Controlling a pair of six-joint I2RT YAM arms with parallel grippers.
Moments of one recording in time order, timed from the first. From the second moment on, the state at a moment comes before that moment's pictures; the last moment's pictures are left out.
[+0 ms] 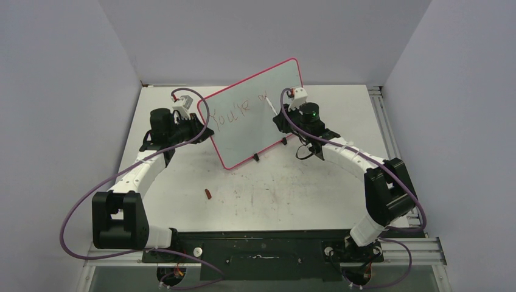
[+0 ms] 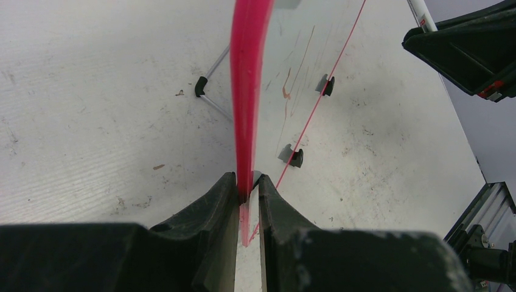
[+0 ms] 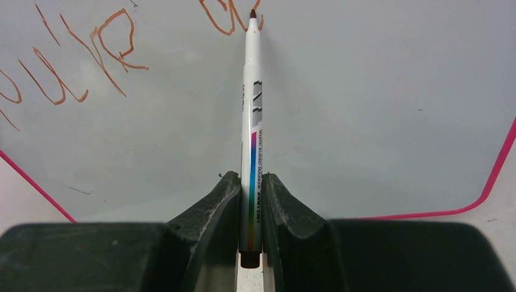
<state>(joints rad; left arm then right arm) -0.05 1.38 0.89 0.03 0.60 -0.30 0.47 1.62 1.07 0.24 -0.12 0.19</state>
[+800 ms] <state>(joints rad) -0.05 1.38 0.89 0.03 0.60 -0.30 0.47 1.63 1.10 0.24 -0.10 0.19</state>
